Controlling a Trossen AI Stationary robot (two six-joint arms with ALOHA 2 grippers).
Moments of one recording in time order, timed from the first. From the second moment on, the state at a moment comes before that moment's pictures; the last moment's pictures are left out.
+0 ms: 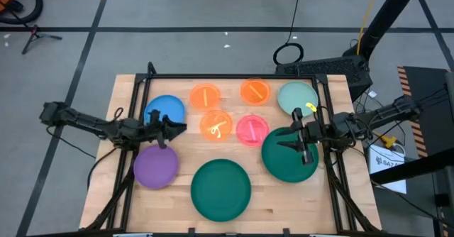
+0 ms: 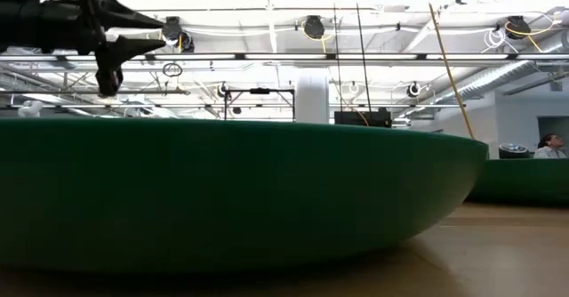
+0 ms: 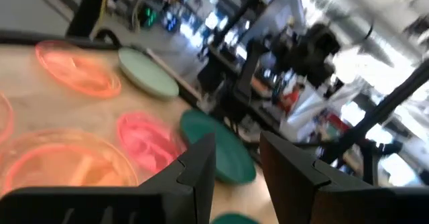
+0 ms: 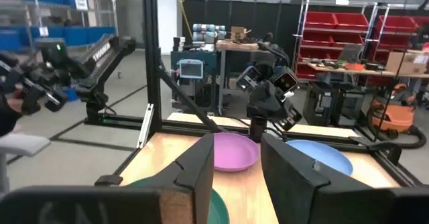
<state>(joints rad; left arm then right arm) -0.20 0.61 0.13 0.52 -0.35 -0.69 0.33 0.70 0.56 0.16 0.18 -0.04</state>
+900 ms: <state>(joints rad) -0.45 1.40 0.77 -0.19 -0.36 -0.66 0.34 0.70 0.59 0.12 0.18 -0.17</state>
